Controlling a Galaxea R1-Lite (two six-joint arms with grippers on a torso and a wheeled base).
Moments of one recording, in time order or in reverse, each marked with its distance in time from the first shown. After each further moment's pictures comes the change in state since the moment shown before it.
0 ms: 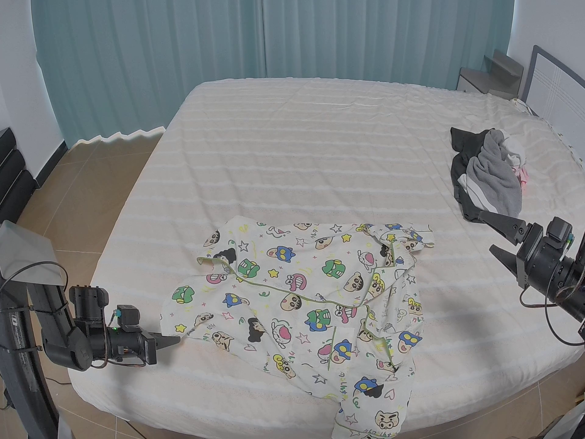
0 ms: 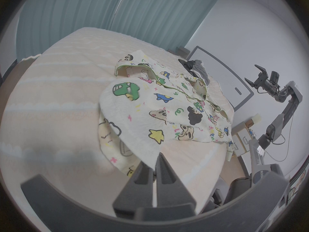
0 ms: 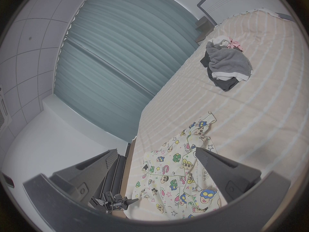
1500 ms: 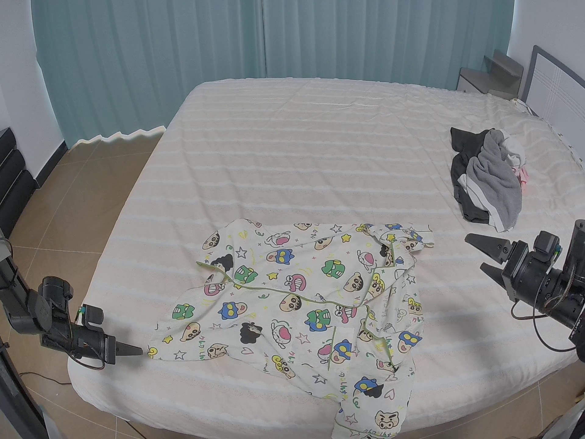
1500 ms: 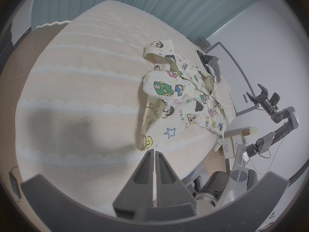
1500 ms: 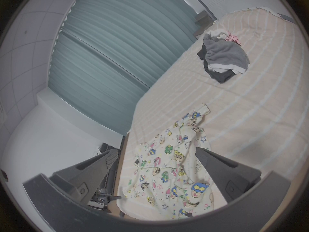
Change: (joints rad) left arm 0.237 -0.243 -0.170 0.873 -0.010 0.234; right arm 0.014 0.065 0.029 0.004 0.004 -0.046
